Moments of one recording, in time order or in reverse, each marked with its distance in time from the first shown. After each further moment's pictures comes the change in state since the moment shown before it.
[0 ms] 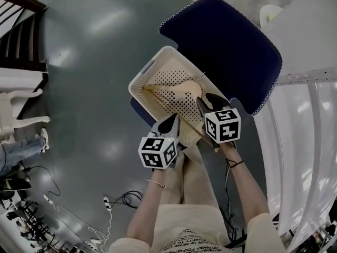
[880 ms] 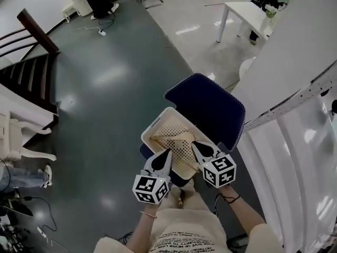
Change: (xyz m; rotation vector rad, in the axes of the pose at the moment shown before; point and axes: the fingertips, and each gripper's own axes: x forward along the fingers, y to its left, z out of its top) left arm -0.122 -0.067 0.143 0.206 -0.293 -0.106; right arm -0.137 0.087 0.111 -0.068 -0.271 0.143
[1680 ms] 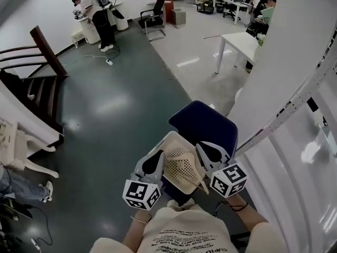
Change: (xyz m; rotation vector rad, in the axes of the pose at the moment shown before) left arm -0.062 -0.016 0.133 0.208 -0.241 -0.016; right arm -0.084 0.055 0.149 -0.097 -0.372 0.022
